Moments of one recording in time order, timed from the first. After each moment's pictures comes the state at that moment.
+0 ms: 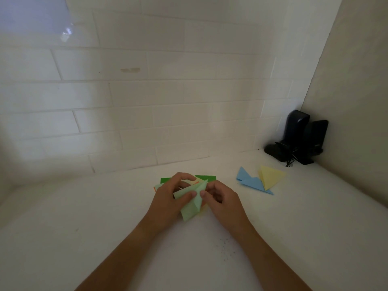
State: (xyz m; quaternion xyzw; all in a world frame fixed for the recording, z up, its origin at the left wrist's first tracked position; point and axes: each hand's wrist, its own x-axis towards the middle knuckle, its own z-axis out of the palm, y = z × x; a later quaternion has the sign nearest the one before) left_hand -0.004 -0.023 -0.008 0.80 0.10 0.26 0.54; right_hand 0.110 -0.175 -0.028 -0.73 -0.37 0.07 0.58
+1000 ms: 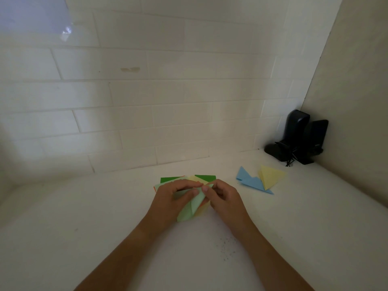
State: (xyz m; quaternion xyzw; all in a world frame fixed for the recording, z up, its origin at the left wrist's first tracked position) left_hand -0.003 -0.025 -0.008 0.81 0.06 0.27 0.52; right_hand 0.109 -0.177 -0.022 -0.68 -0.35 0.12 0.63
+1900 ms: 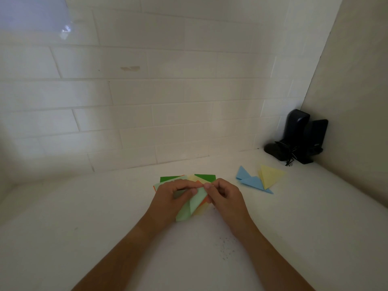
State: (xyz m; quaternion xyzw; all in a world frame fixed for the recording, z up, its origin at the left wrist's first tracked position) left_hand -0.003 -0.025 -0.008 0.81 0.06 0.27 0.51; right_hand 0.108 -0.179 -0.019 -0.70 -0.32 0.10 0.63
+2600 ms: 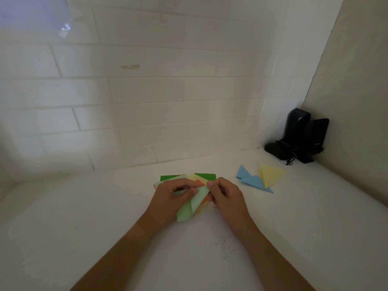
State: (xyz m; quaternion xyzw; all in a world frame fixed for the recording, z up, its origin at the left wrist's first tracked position) left_hand -0.003 -0.023 -0.008 0.82 0.07 0.27 0.51; right_hand 0.109 -0.178 -0.019 -0.73 -0.31 0.08 0.60
